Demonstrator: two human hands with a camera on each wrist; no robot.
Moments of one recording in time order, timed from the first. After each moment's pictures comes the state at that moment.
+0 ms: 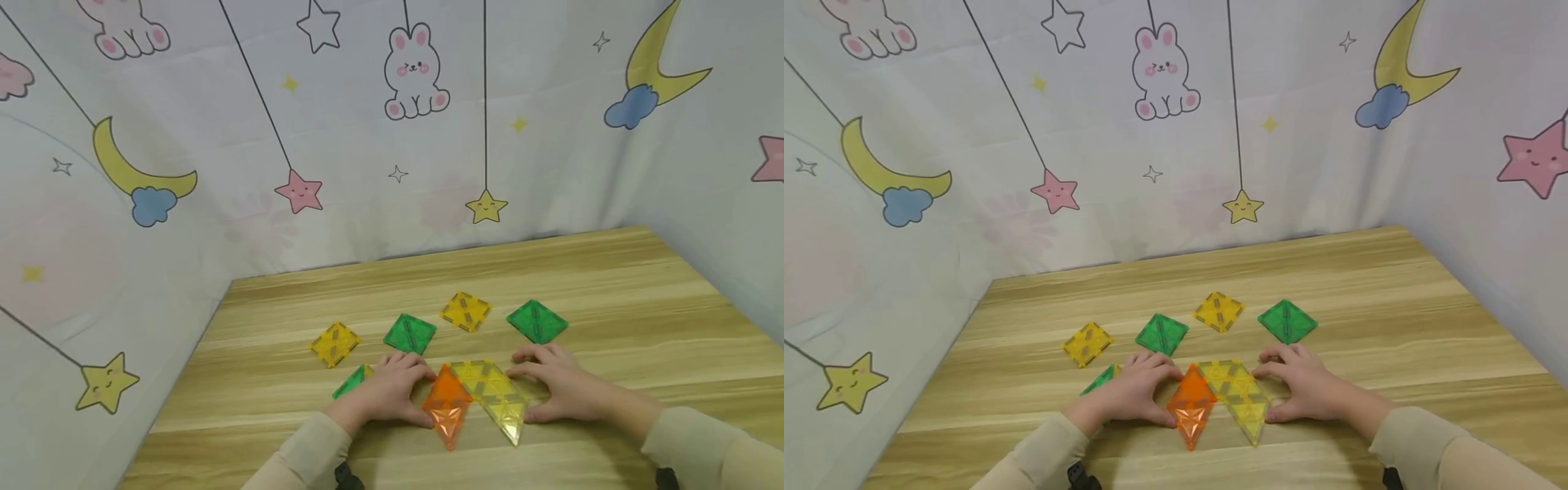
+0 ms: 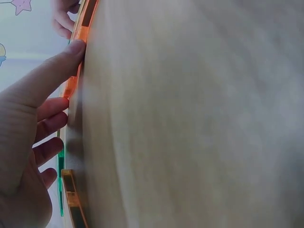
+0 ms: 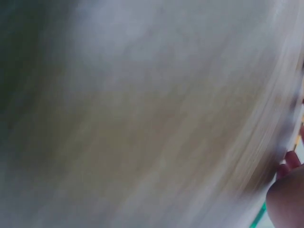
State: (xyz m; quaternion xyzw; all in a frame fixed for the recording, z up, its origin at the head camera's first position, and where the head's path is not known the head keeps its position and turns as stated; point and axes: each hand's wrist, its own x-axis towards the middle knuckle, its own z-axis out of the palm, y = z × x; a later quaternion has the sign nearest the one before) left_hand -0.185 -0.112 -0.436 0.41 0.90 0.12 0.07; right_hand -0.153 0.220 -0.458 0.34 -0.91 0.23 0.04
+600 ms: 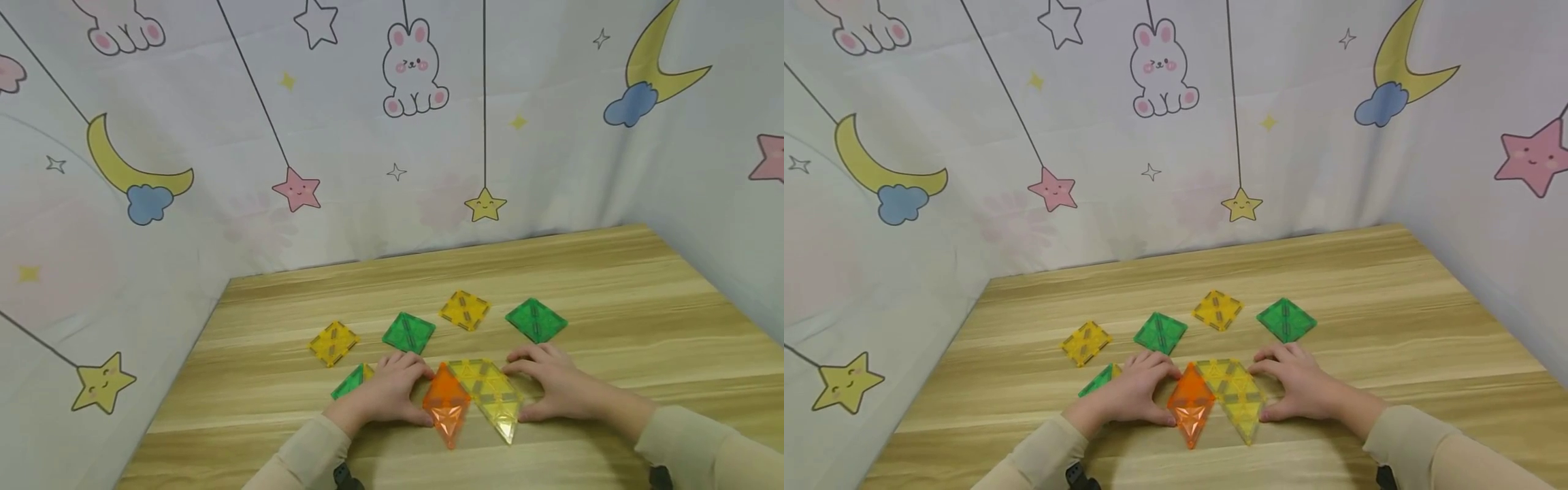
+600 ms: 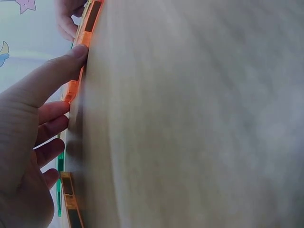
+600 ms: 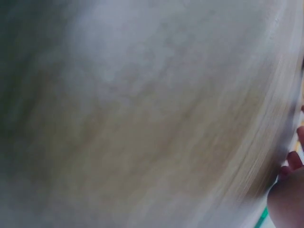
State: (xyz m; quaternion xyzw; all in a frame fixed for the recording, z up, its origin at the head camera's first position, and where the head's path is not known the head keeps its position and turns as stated) left_hand -0.183 -0.109 -0.437 0.39 0.91 0.13 0.09; right_hand -0.153 0.214 -0.457 0.32 -0.91 0.25 0.02
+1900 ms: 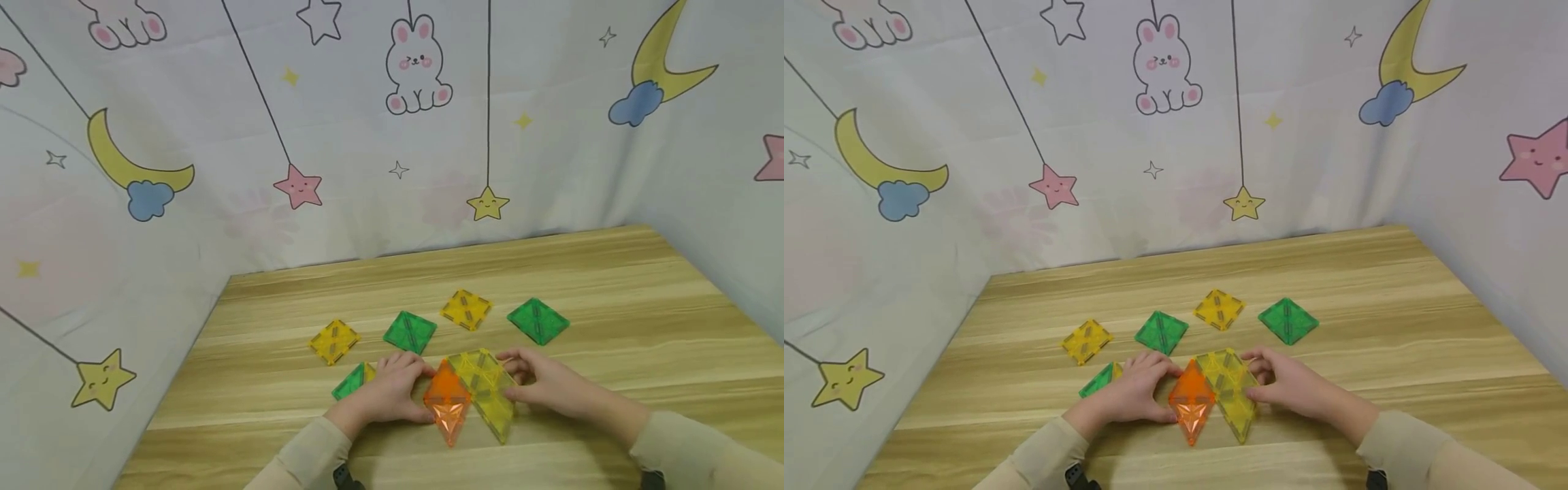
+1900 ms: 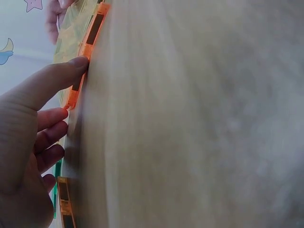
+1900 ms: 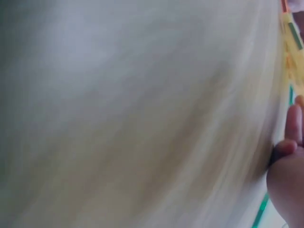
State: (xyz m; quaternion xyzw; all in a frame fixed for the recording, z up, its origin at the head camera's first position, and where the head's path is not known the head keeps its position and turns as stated) left_hand -0.178 -0.108 -0.437 0.36 0.91 0.18 0.10; right_hand -0.153 0.194 -0.442 0.20 -0.83 0.50 -0.16
